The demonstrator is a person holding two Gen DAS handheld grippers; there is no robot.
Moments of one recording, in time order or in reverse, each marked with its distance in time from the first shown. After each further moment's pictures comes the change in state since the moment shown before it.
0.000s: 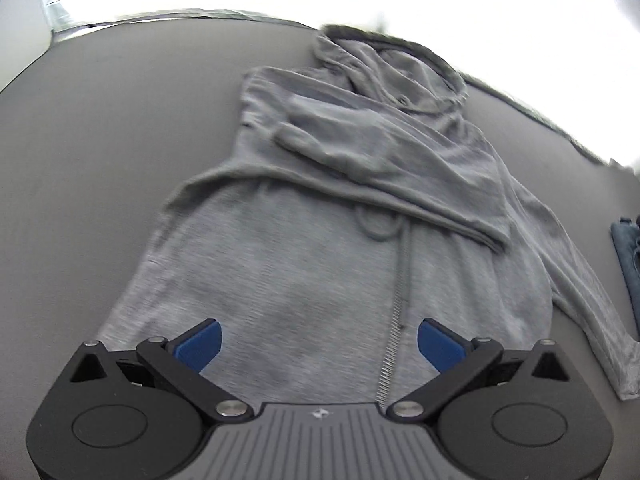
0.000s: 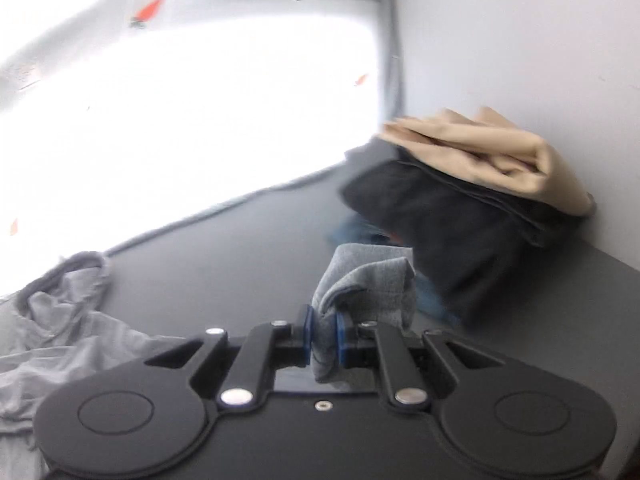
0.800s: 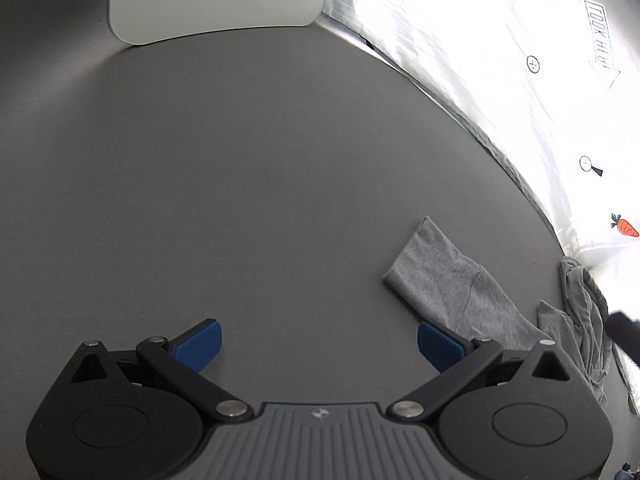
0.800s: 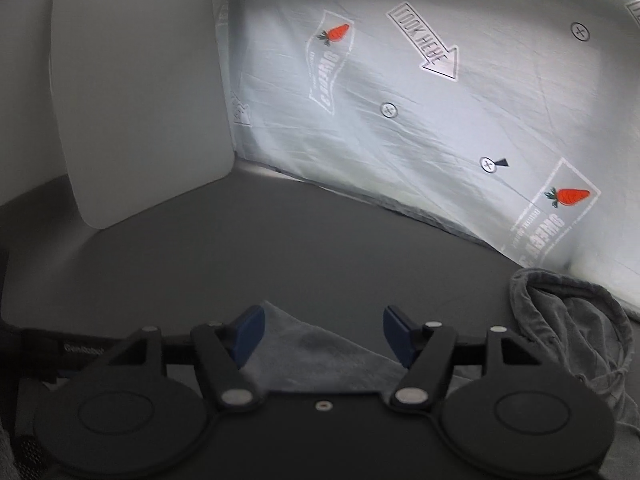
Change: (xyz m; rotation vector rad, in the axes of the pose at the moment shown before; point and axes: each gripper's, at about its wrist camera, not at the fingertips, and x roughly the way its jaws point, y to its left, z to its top) left arm 0.012 0.308 0.079 -0.515 -0.145 0.068; right arm -0.067 0.468 -0.099 -0.700 0.092 0.757
